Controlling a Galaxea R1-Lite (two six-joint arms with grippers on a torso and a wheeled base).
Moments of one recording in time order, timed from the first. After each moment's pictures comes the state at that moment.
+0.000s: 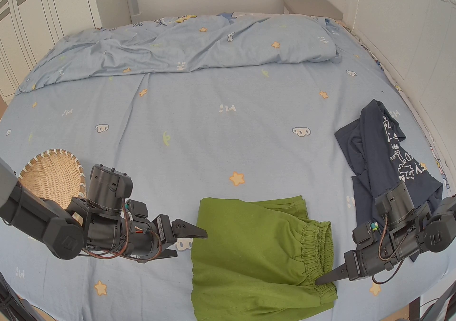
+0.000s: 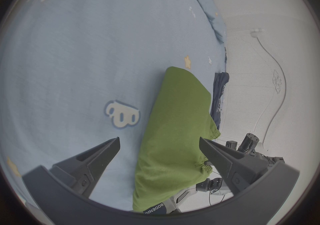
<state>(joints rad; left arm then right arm) -0.42 1.79 -0.62 -0.38 -0.46 -0.82 0.43 1.69 -0.51 -0.09 0.62 0.40</state>
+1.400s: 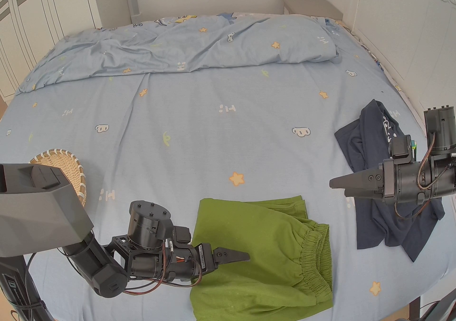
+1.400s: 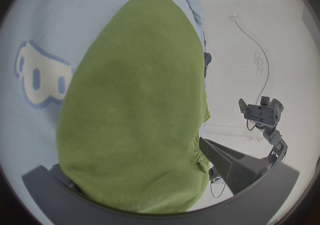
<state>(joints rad) -0.60 2.07 -0.47 -1.00 -0.51 -0.88 0.31 1.47 -0.80 -0.08 0.63 0.42</state>
